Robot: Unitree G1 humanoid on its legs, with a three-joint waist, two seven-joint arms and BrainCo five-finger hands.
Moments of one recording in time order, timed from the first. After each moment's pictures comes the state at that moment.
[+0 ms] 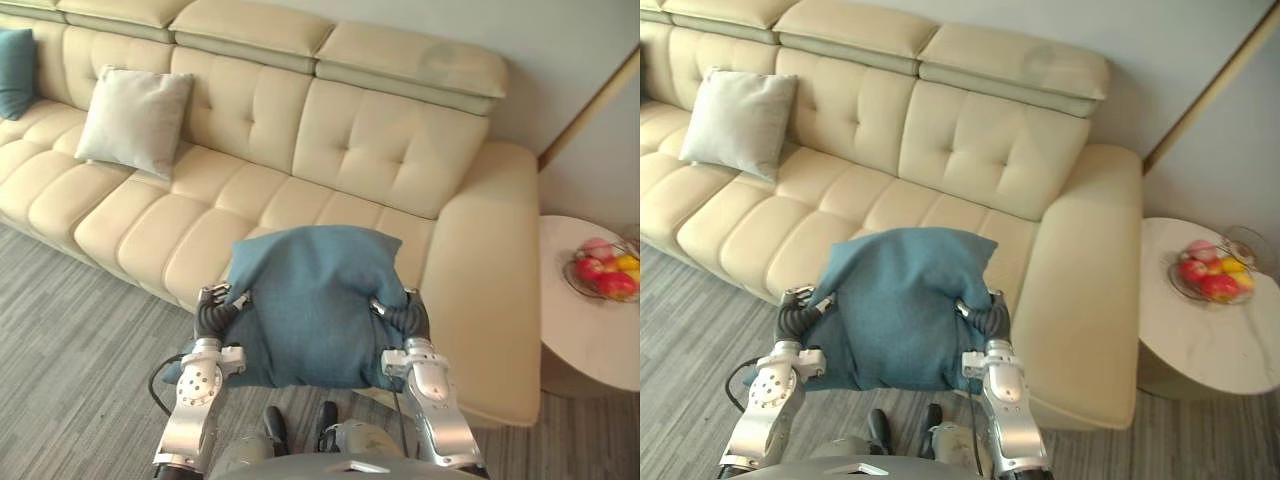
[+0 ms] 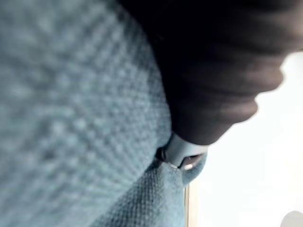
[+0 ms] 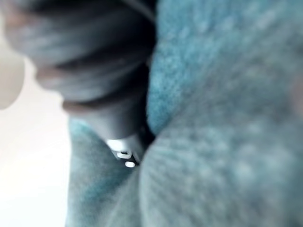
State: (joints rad) left arm 0.19 0.07 -0.16 0.00 -0.12 -0.09 0.21; right arm 0.25 -0.02 0.07 -0.08 -0.04 -0.08 -0.15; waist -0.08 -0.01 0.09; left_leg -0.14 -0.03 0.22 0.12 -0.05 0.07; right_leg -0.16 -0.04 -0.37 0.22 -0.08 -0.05
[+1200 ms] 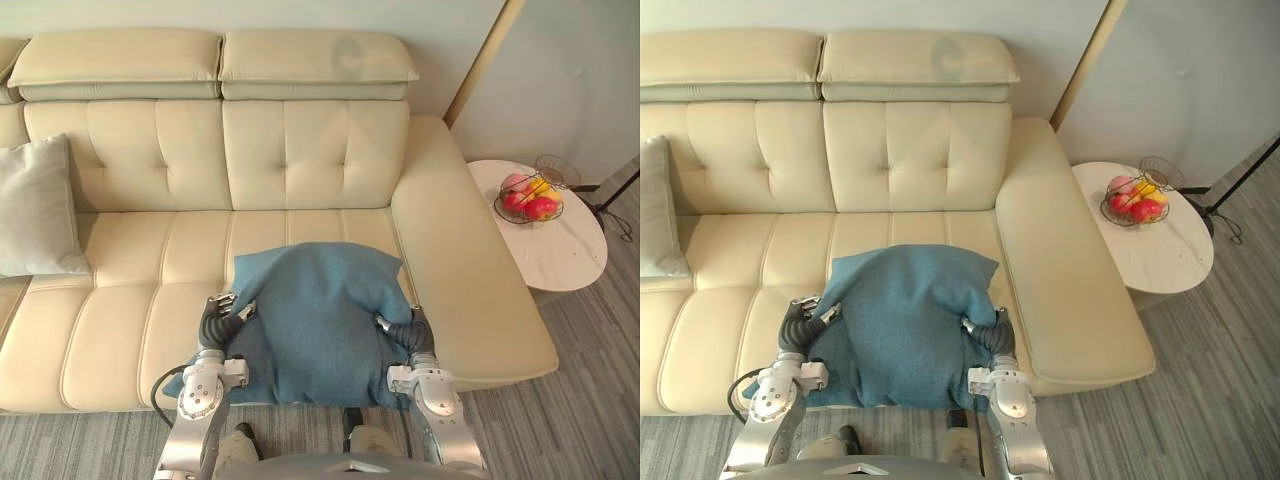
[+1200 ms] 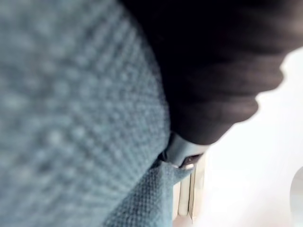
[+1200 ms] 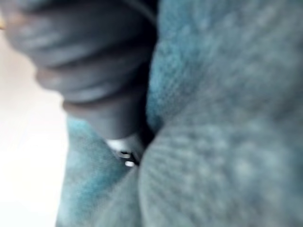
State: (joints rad) left arm 0.26 0.05 -0.14 -0.05 -0.12 -0.08 0.17; right arm 0.24 -0.03 0.07 -0.02 -0.04 -0.06 -0.13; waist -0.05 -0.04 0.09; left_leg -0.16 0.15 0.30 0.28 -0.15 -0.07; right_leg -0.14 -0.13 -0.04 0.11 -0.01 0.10
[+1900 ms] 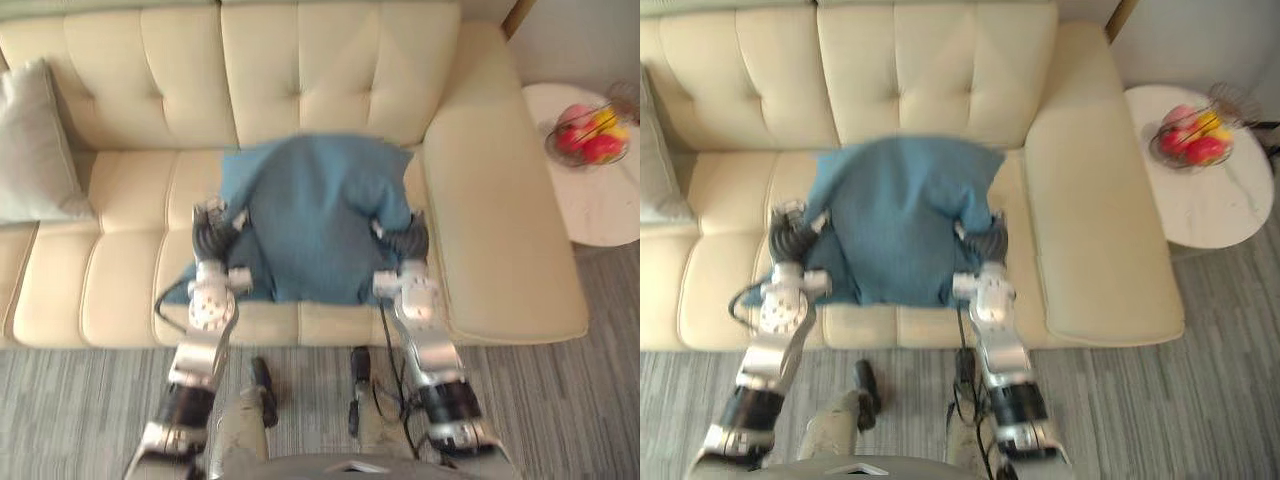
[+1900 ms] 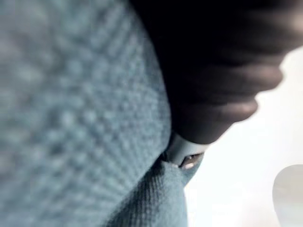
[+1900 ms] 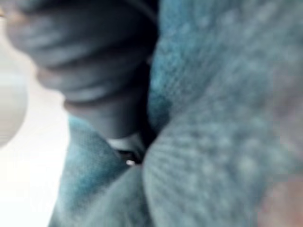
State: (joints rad) left arm -0.35 0.11 -0.10 0.04 -0.04 -0.08 0.47; right arm -0.37 -0.05 0.09 0.02 -0.11 -0.06 -0.41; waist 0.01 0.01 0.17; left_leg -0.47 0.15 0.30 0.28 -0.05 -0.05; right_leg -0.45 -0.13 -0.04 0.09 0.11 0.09
